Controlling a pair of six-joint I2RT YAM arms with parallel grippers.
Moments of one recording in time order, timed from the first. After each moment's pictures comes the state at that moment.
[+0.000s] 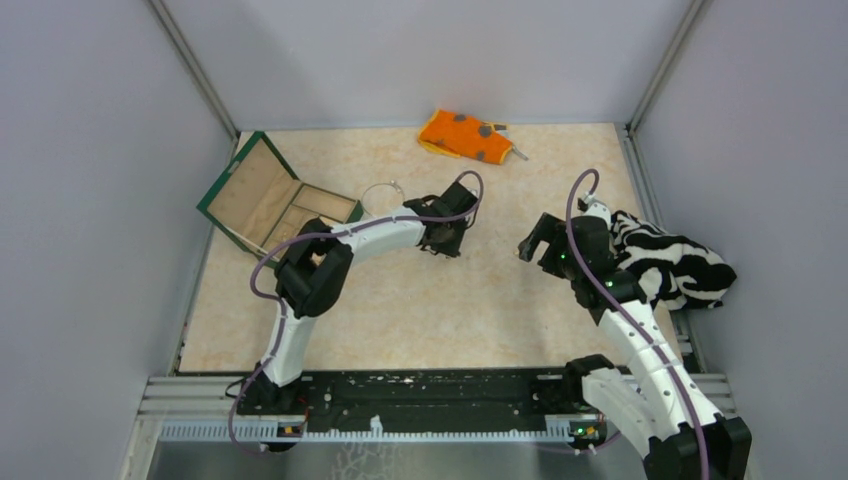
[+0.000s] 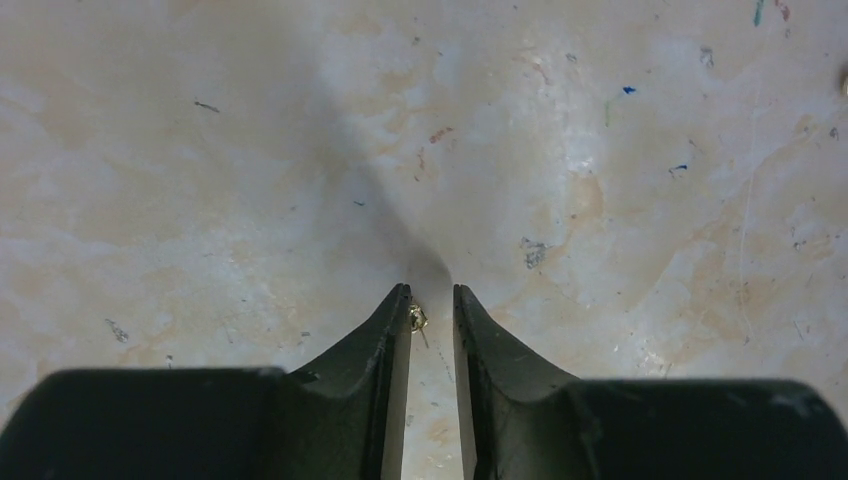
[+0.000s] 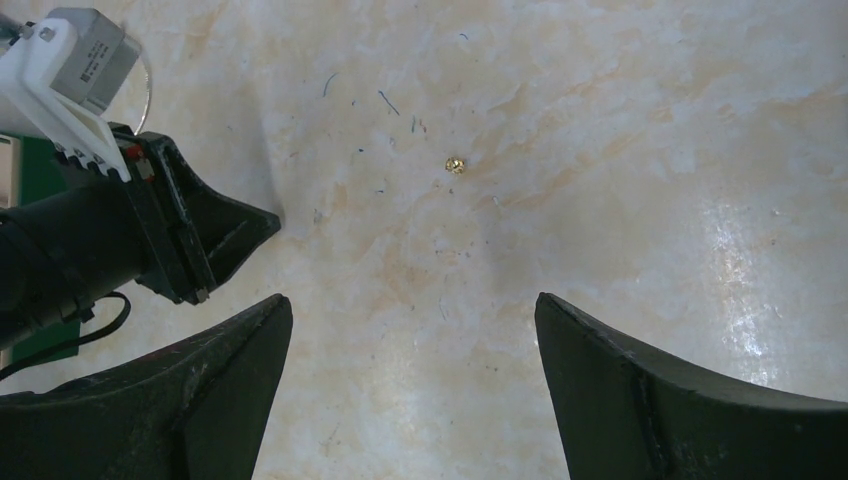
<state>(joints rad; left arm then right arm) -0.84 2.14 1.61 -0.50 -0.15 -0.38 0.24 0.82 0.67 -0.48 0.07 0.59</state>
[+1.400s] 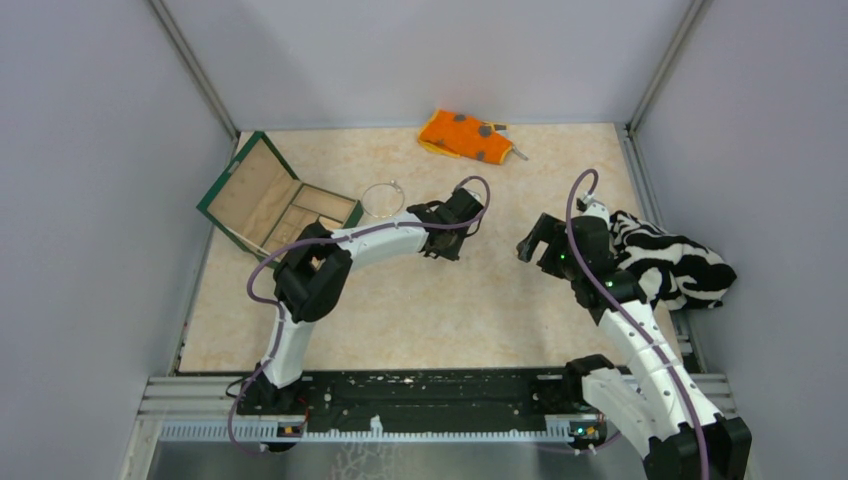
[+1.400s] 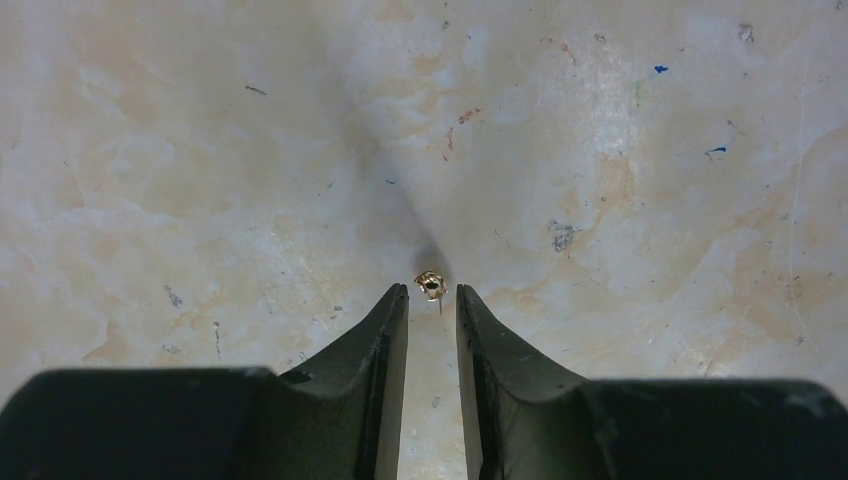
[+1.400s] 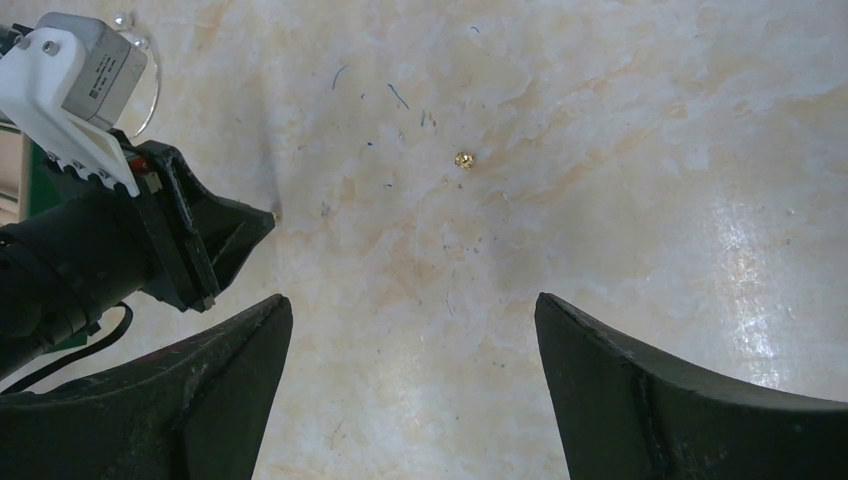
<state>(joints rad) -0.89 2.11 1.59 -0.52 -0.29 -0.33 0.24 0.82 0.67 -0.48 0.05 0.59</state>
